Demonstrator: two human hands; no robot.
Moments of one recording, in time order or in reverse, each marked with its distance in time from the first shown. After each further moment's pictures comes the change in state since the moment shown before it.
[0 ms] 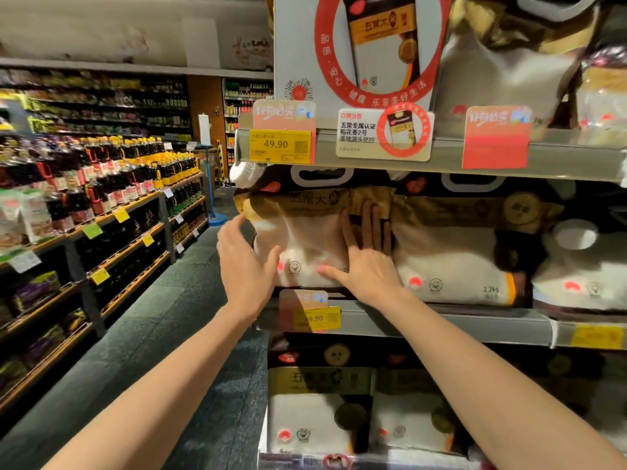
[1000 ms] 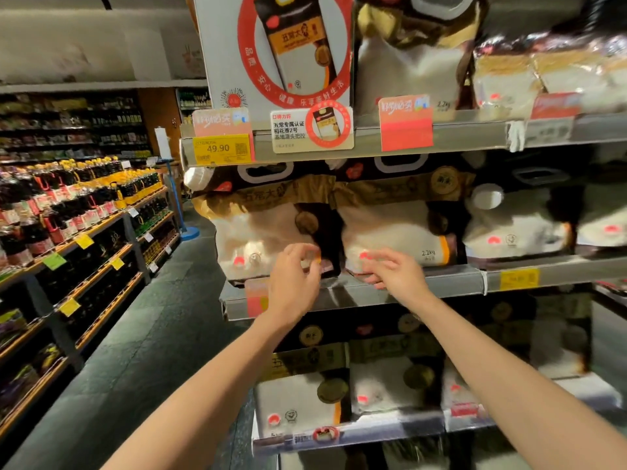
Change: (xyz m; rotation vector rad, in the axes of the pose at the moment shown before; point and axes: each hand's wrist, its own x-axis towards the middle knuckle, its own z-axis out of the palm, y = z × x) left_hand -0.074 0.094 0.033 -0.177 -0.422 0.111; right_hand -0.085 0.092 0.008 1.206 0.143 0.420
